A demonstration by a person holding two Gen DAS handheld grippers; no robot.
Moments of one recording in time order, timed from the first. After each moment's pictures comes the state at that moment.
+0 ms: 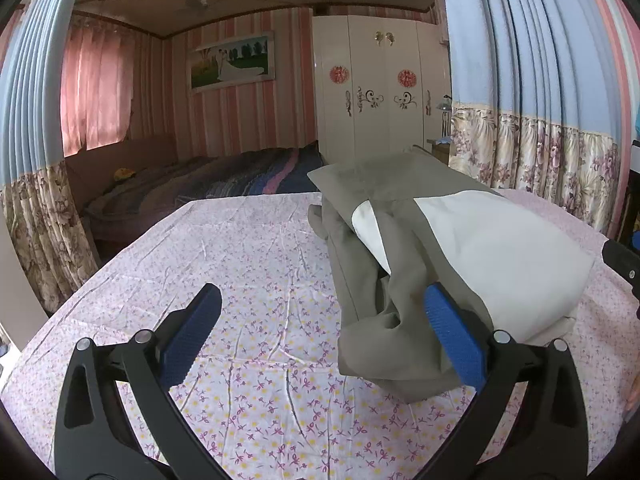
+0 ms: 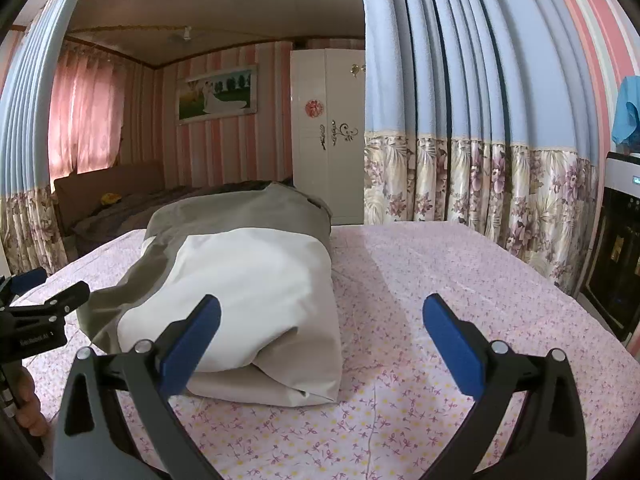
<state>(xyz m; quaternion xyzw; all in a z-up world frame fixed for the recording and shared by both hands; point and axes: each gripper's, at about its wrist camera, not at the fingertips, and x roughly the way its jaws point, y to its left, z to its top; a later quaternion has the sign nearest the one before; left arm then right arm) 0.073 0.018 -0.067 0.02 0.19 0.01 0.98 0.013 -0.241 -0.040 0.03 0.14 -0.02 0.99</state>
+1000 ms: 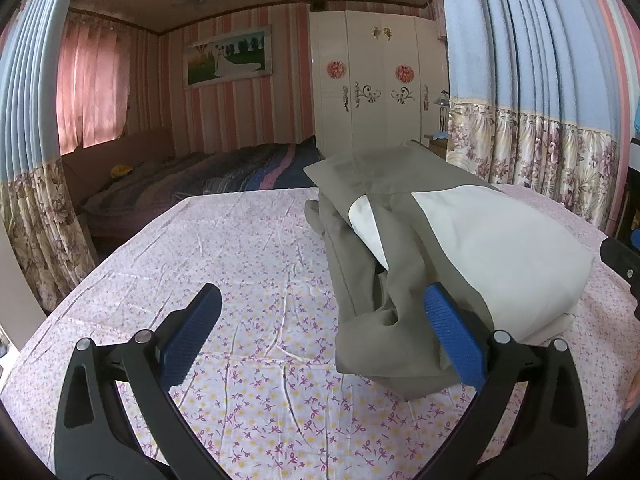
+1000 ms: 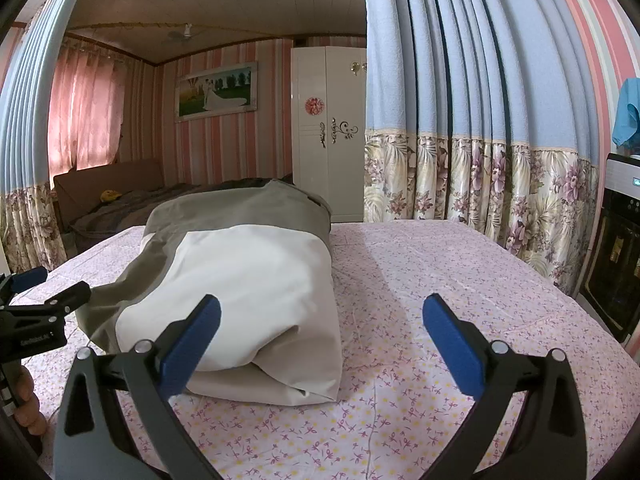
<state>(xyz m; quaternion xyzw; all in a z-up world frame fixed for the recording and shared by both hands) 0.076 0.017 -0.070 0.03 0.20 0.00 0.98 0.012 -0.240 -0.040 0.02 0.14 -0.02 0.99</state>
